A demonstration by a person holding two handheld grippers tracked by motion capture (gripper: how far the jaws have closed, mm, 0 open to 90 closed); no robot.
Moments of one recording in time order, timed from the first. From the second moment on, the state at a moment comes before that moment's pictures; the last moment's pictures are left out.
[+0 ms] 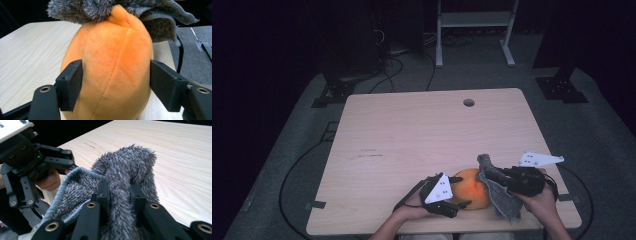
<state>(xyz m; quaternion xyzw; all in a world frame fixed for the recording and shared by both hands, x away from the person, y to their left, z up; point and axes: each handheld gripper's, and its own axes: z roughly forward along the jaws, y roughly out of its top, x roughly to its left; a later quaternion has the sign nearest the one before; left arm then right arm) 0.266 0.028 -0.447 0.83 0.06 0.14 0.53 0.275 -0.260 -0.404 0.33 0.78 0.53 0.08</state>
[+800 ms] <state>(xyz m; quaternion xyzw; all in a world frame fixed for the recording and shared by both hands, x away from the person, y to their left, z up) 0.288 0.053 -0.454 0.83 0.11 0.10 0.53 0.287 -0.288 -0.430 0.40 0.76 0.51 0.08</state>
